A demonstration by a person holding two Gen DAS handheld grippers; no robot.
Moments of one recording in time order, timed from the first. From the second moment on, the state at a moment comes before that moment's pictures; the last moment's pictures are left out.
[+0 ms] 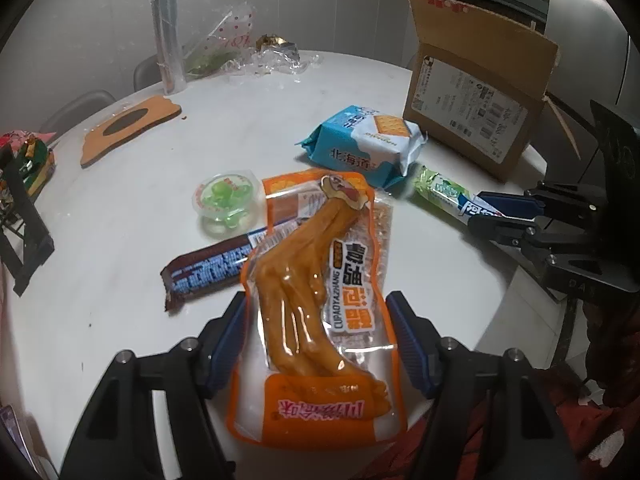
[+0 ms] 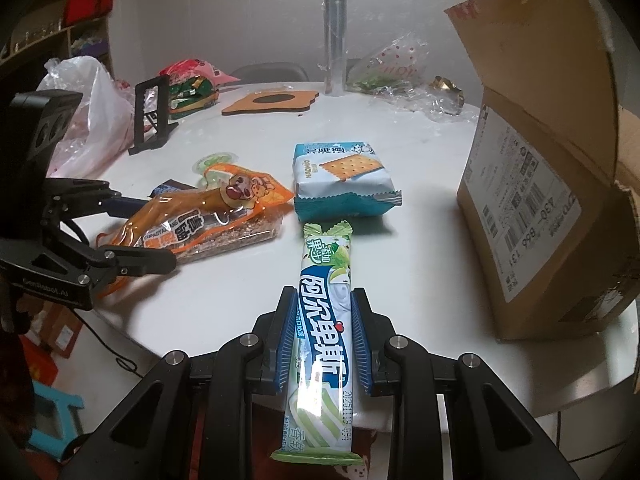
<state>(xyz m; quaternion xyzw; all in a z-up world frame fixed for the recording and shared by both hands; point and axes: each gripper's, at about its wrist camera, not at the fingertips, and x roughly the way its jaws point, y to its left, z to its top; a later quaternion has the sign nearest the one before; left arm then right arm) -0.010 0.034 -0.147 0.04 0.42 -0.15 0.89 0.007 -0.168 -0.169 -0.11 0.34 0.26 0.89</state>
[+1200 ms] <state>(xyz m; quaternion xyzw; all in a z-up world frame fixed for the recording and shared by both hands) -0.015 0.065 -0.003 -0.02 0.27 -0.12 0.96 0.004 -0.136 -0.050 -0.13 0.22 0.35 0.90</state>
